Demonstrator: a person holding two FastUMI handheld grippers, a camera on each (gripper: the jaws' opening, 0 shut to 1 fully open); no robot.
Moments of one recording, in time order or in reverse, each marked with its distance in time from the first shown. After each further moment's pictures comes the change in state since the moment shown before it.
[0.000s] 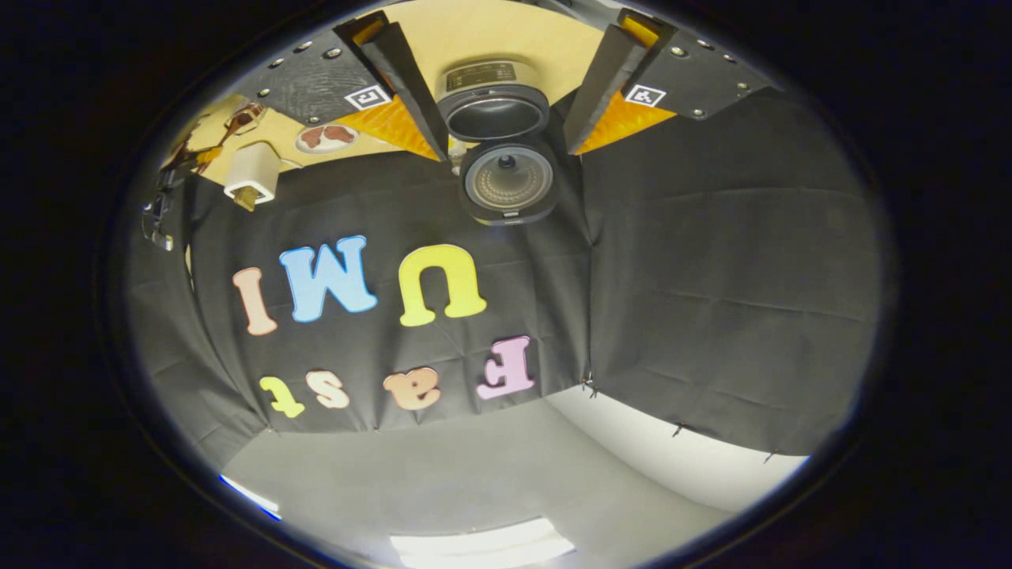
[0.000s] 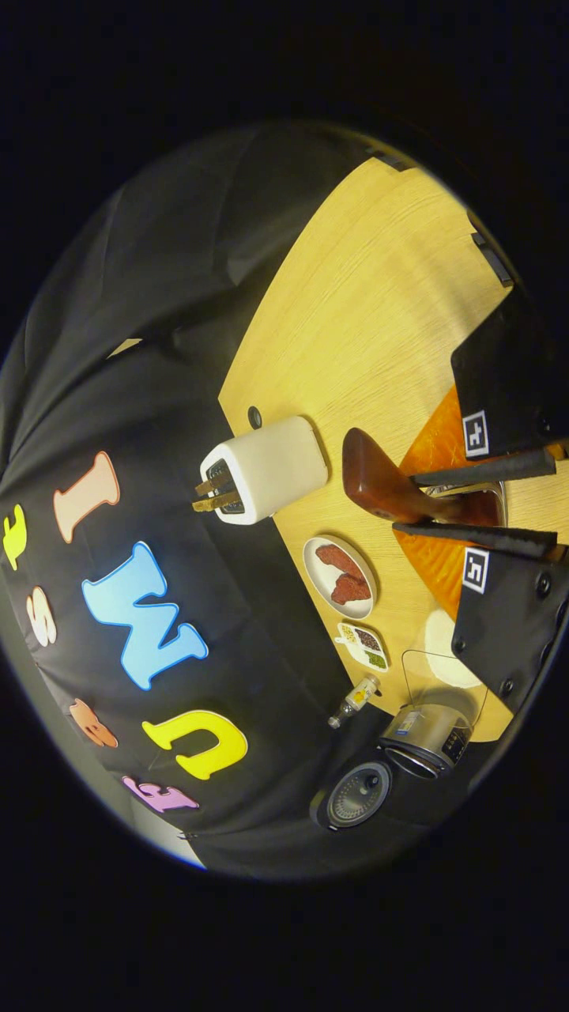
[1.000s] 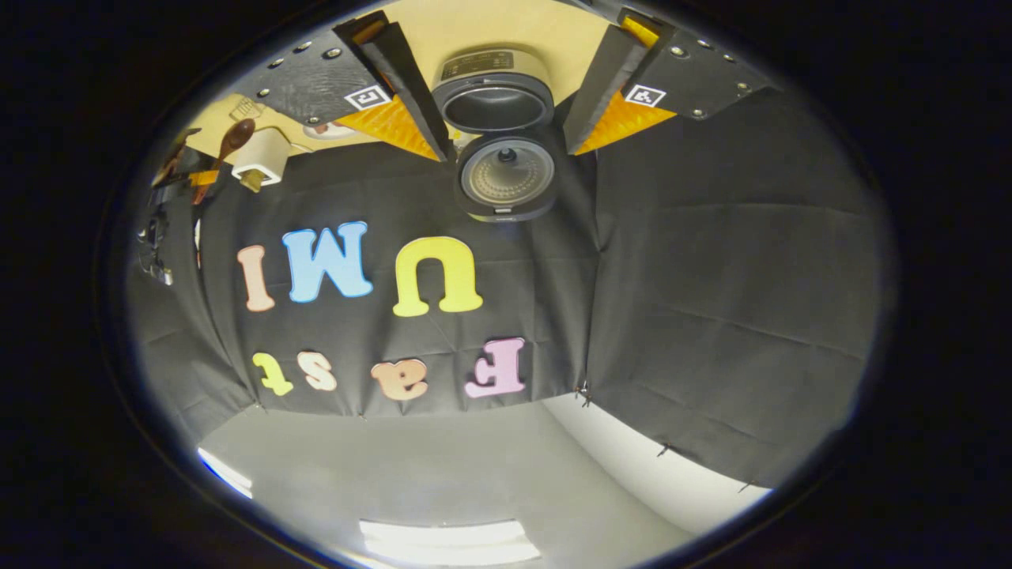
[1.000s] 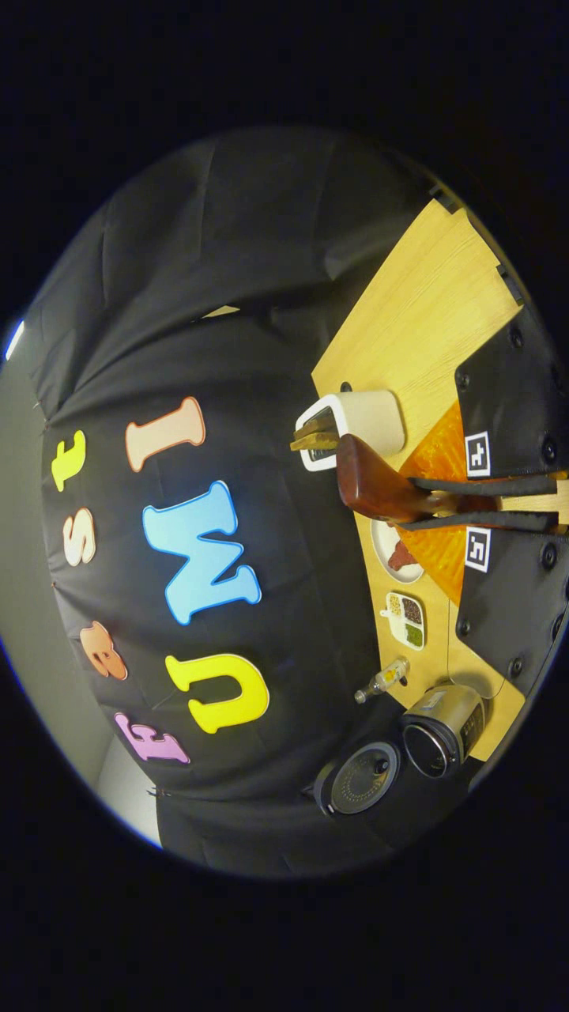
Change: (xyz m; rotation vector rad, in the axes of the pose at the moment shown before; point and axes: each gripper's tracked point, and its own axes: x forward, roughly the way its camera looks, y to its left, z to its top) left arm 0.043 0.057 -0.017 -0.106 -0.010 -0.060; right arm -0.066 0.108 0.081 -0.194 -0.270 0.006
